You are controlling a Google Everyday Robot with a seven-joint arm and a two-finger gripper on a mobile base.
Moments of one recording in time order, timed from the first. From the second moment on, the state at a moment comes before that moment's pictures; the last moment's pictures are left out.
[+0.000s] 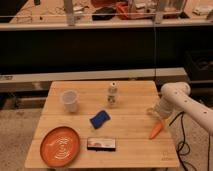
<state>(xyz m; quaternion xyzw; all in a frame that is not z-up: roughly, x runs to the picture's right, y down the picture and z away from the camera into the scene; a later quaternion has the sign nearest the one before) 0.315 0.198 0.861 -0.34 -0.15 -0.24 0.90</state>
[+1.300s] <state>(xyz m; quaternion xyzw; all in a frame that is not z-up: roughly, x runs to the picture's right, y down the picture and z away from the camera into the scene) 0.314 0.197 0.868 -0.33 -0.16 -0.26 0.89</state>
